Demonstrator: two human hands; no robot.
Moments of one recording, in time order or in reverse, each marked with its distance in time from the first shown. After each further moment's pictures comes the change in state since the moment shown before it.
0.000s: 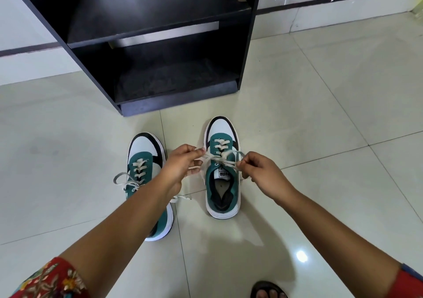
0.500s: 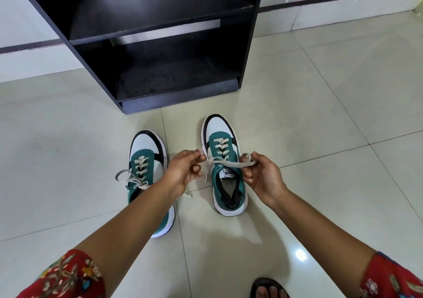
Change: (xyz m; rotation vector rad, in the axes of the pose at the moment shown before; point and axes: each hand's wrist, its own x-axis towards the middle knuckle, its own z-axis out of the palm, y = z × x) left_hand 0.005 -0.019 -0.001 -0.285 -0.016 -0.063; right_hand 0.009 0.017 0.015 0.959 -0.021 0.219
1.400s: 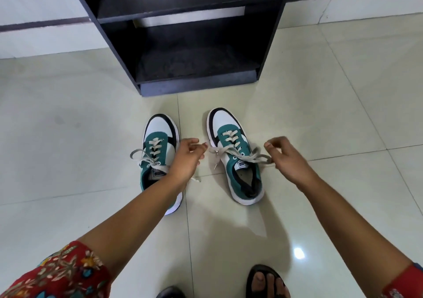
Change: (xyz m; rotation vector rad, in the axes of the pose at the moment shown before) left_hand -0.025 -0.011 -0.012 0.417 0.192 0.217; right_hand -0.012 -0.040 -0.011 -1.138 0.148 -0.167
